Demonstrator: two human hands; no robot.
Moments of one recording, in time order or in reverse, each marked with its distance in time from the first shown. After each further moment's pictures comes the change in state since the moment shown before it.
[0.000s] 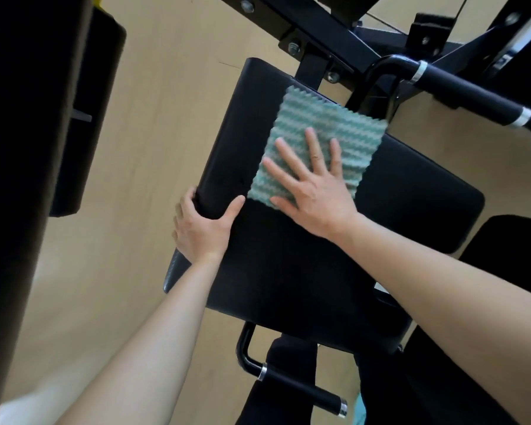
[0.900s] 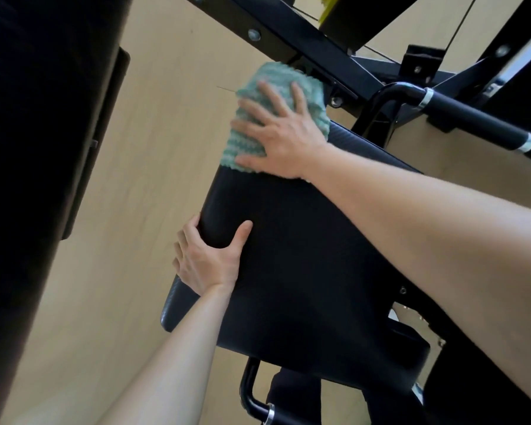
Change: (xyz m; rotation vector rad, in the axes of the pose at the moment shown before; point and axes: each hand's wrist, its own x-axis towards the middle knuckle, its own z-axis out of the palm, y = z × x) left_hand -0.001 -0.007 0.009 -0.066 0.057 0.010; right_hand 0.141 0.010 -0.052 -0.092 -0.099 -0.135
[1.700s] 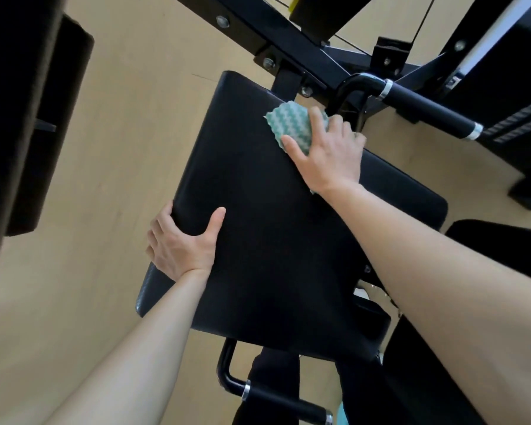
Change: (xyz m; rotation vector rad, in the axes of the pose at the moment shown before) left_hand -0.002 0.000 0.004 0.063 0.029 0.021; right_hand -0.101 0.029 0.036 0.236 0.115 0.737
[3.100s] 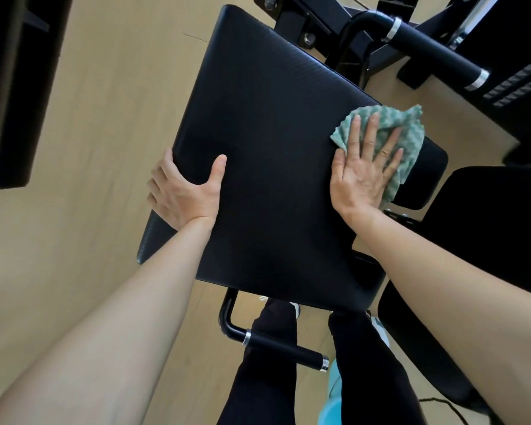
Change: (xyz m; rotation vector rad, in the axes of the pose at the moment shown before) left_hand -0.004 -0.004 0.004 0.084 0.039 0.061; right_hand -0.115 0.051 0.044 0.055 0.022 0.191
